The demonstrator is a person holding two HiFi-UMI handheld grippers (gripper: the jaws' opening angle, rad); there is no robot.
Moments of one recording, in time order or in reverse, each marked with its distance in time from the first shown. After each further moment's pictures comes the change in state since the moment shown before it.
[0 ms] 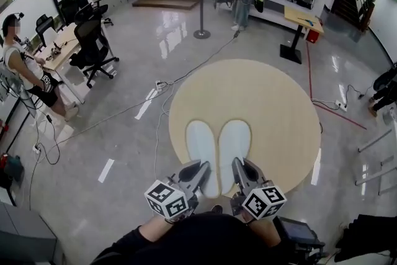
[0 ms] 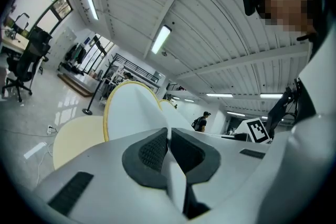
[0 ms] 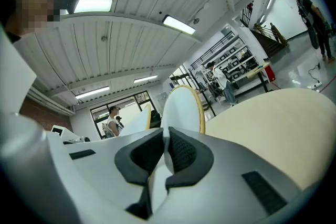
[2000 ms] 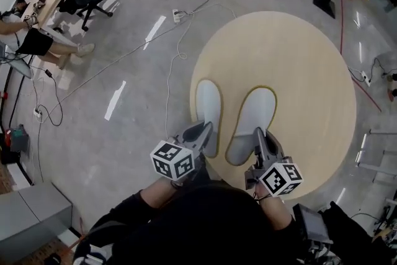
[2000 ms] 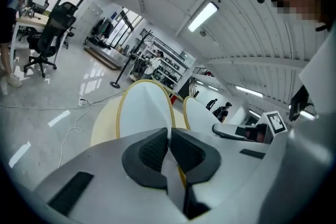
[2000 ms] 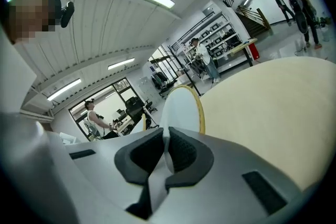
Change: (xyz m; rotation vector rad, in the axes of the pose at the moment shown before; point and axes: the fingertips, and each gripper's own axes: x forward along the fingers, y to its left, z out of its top) left arm 0.106 0.395 -0.001 -0.223 0.246 0.218; right arm 0.331 -0.125 -0.071 0.159 0.205 -0.176
